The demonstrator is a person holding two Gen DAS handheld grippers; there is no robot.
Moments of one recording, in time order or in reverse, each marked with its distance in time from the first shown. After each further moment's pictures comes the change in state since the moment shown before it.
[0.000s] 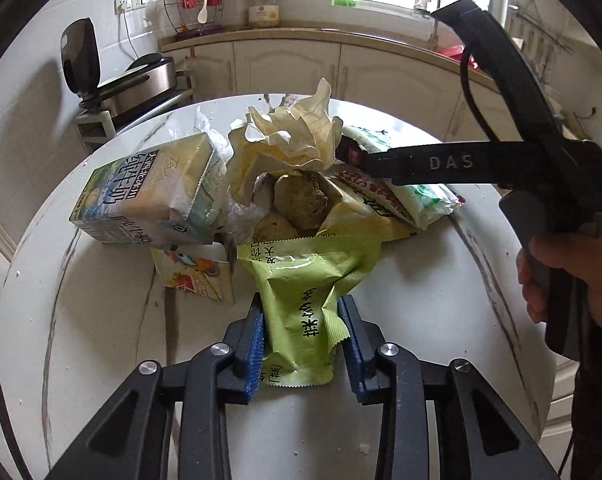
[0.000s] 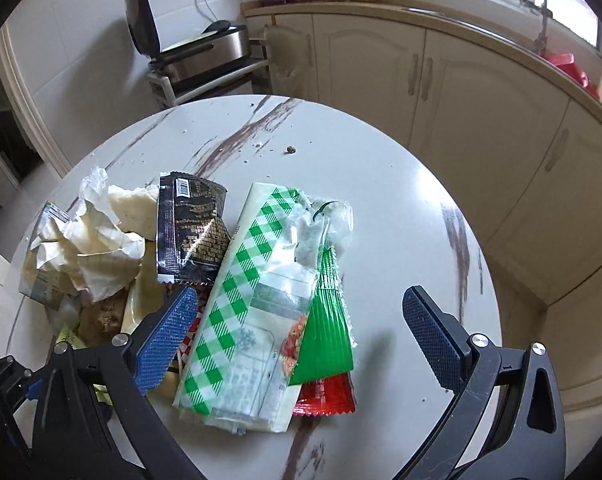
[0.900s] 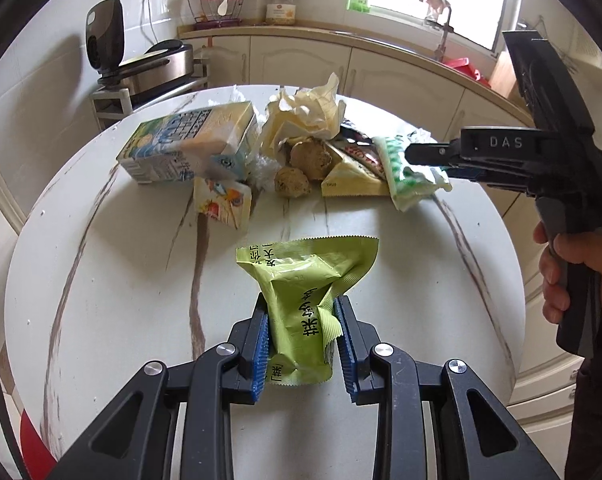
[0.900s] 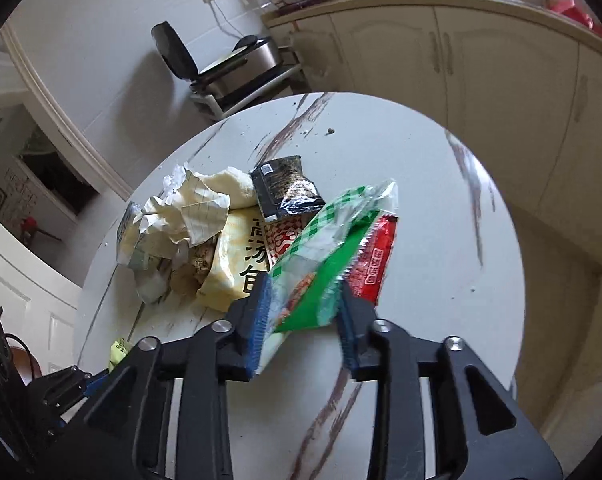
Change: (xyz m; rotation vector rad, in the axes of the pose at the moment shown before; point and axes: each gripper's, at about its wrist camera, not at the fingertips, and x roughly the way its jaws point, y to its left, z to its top) left arm -0.076 0.035 -0.050 -0.090 0.016 -0.011; right arm -0.047 -0.008 -0.040 0.167 0.001 0.294
